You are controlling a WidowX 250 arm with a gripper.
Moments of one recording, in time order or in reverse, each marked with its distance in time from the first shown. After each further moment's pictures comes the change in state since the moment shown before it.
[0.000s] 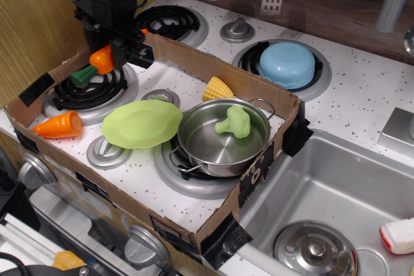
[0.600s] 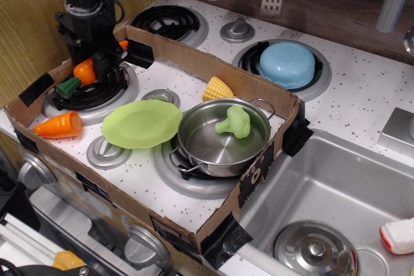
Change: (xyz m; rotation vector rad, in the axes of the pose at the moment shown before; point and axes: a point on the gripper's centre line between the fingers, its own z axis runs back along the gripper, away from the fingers) arm -0.009 0.030 -0.042 0.005 -0.010 0.034
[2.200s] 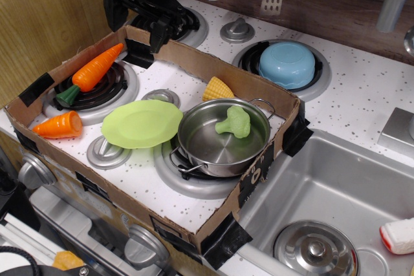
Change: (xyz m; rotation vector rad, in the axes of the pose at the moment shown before) arm 0.027 -0.062 0.085 0.042 0.065 0.069
